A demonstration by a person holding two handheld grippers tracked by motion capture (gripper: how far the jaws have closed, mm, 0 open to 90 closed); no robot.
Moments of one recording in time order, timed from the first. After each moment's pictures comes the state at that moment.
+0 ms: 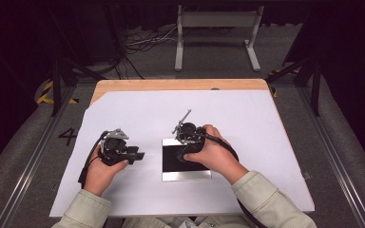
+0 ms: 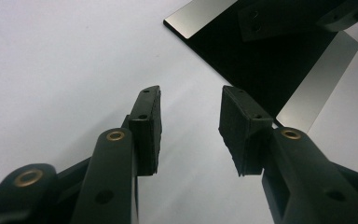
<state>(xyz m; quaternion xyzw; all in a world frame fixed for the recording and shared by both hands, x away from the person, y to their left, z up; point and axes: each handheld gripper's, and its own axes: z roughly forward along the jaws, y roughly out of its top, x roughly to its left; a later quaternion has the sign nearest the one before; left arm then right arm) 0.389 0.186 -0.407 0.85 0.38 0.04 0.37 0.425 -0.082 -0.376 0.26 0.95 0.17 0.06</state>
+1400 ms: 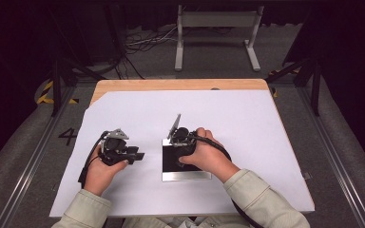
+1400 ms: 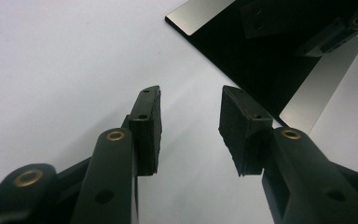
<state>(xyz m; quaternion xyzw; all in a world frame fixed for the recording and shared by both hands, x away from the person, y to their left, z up) 0.391 0.186 -0.409 0.85 0.38 0.04 0.37 0.435 -0.064 -0.403 0.27 0.96 0.07 0.02</state>
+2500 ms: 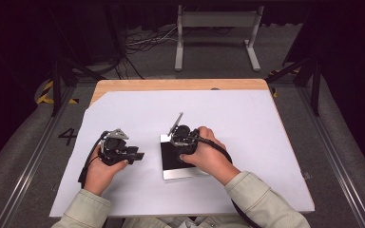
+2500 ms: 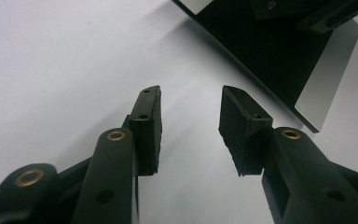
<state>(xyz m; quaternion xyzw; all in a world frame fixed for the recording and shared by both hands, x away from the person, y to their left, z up) 0.391 0.187 -0.410 0.85 0.38 0.04 0.37 0.425 -0.066 -0.385 0.28 0.95 0.11 0.08</state>
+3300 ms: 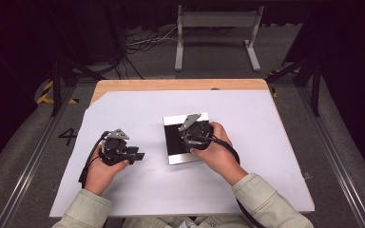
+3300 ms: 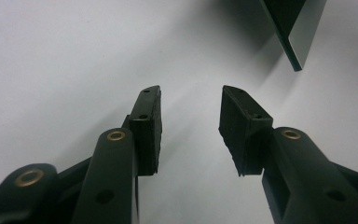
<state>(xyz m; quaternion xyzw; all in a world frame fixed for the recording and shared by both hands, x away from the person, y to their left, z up) 0.391 0.186 -0.411 0.85 0.38 0.03 0.36 0.420 -0.103 -0.372 0.23 0.92 0.23 0.23</state>
